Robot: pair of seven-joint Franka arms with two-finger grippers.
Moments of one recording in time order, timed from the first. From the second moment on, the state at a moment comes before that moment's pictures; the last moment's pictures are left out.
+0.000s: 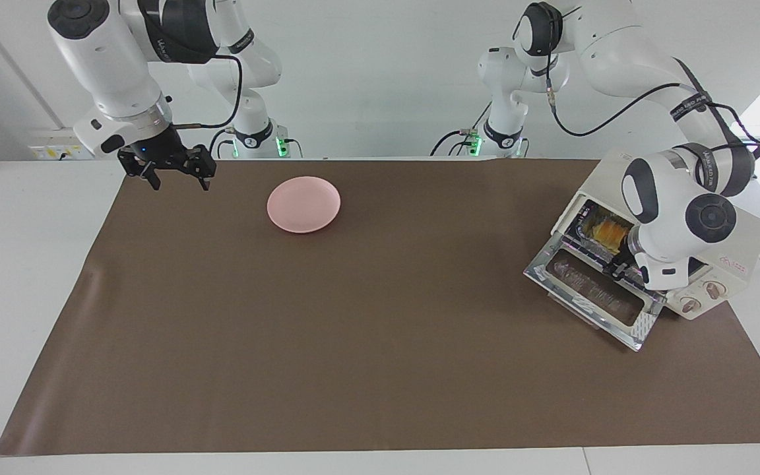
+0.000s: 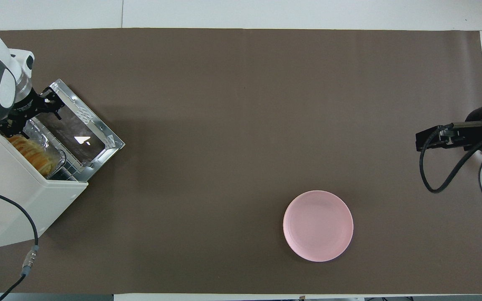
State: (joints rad) left arm -0.32 0.45 0.39 -1.52 0.06 1.73 -0.64; right arm 0.04 -0.07 -0.02 -1.77 -0.03 1.61 0.05
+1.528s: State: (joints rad) left arm -0.17 0.02 0.31 -1.47 0.04 1.26 0.02; right arm 0.04 -0.07 -0.02 -1.77 -0.03 1.61 0.05
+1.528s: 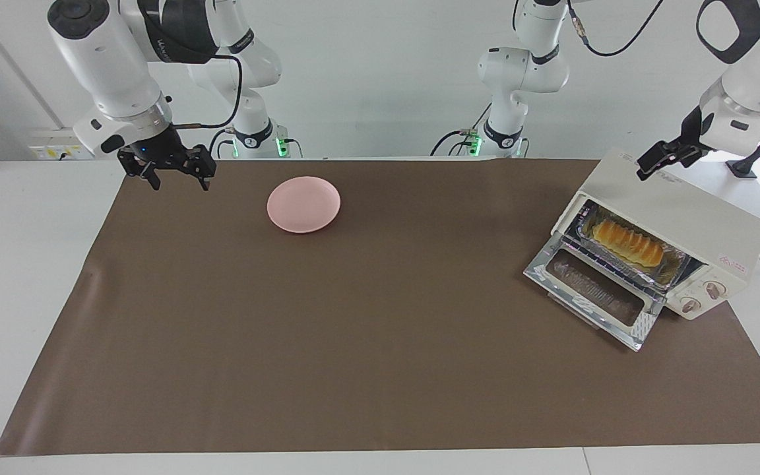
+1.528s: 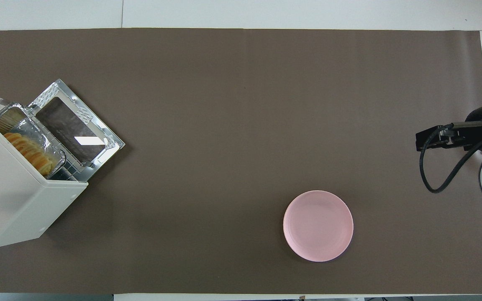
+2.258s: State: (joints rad) left arm -0.02 0.01 0.10 -1.51 0.03 1.35 0.02; right arm 0.04 -0.07 -0.02 -1.77 -0.03 1.61 0.05
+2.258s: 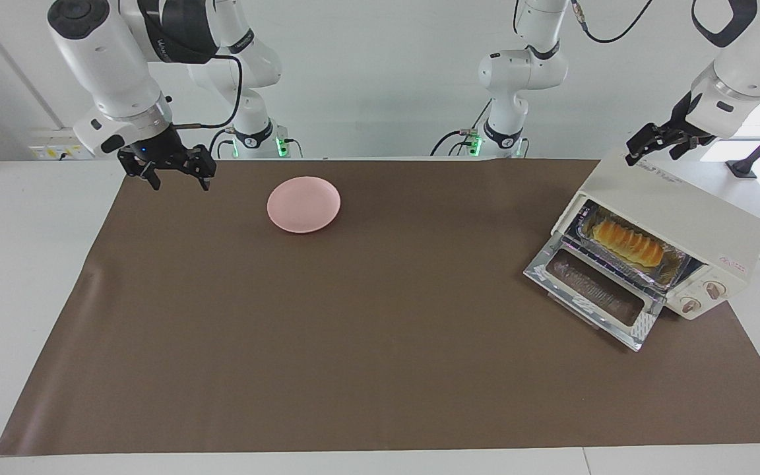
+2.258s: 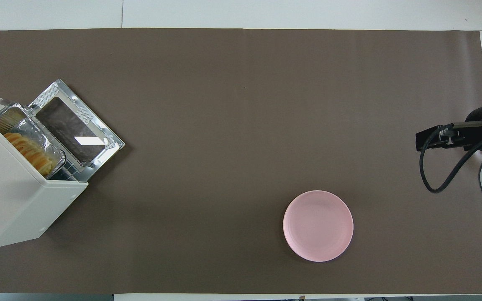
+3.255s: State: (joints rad) left arm -0.06 0.01 0.07 -1.57 0.02 1.41 0.02; right arm 0.04 -0.07 -0.02 -1.77 -0.03 1.61 0.05
